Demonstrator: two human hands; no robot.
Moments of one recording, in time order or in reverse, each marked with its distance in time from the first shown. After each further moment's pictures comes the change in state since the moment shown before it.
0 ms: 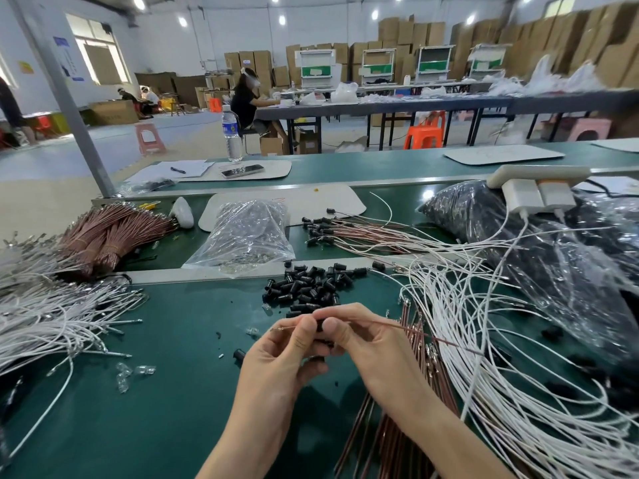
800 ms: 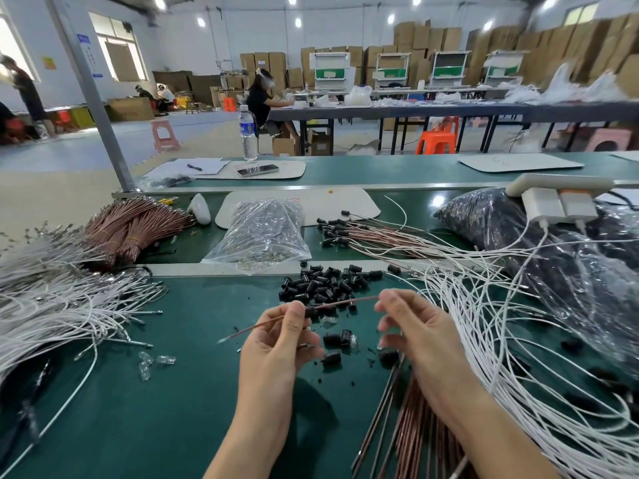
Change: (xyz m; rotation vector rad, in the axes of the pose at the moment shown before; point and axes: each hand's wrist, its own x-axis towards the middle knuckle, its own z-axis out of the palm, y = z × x) left_hand 0.008 0.006 -0.014 -0.045 0.167 0.116; right_hand 0.007 -0.010 -0.025 0.229 0.172 0.228
